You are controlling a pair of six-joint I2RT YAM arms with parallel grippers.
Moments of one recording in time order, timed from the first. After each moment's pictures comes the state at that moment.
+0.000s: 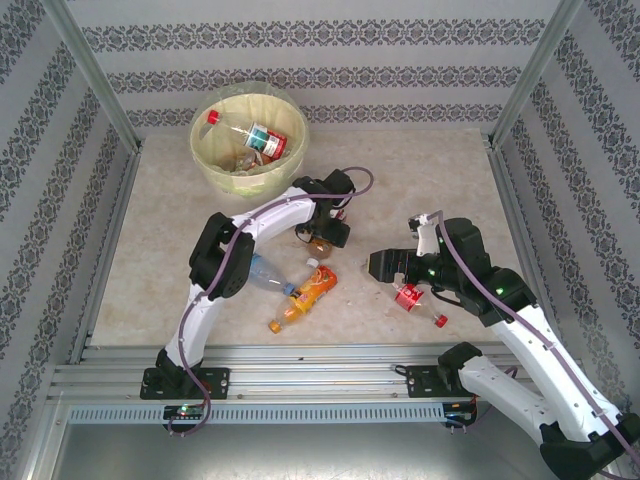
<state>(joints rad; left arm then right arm) -0.66 2.27 1.92 -0.98 -0.03 -0.30 0.47 0.77 0.89 -0.80 -0.32 0.50</state>
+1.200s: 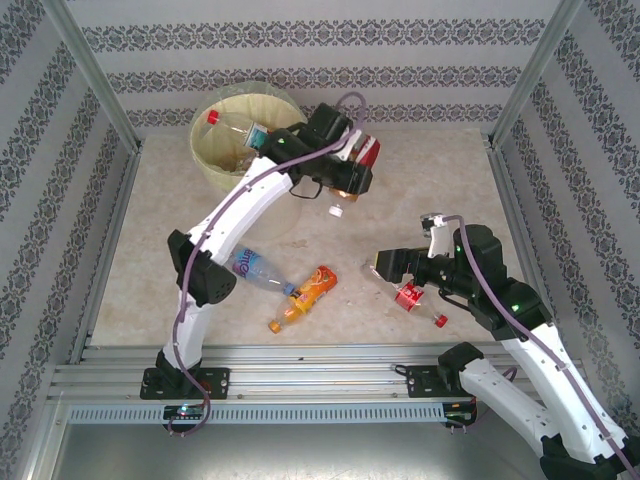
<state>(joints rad) -0.66 2.13 2.47 -1.17 0.18 -0.27 0.45 0.67 0.89 -0.76 -0.33 0.50</state>
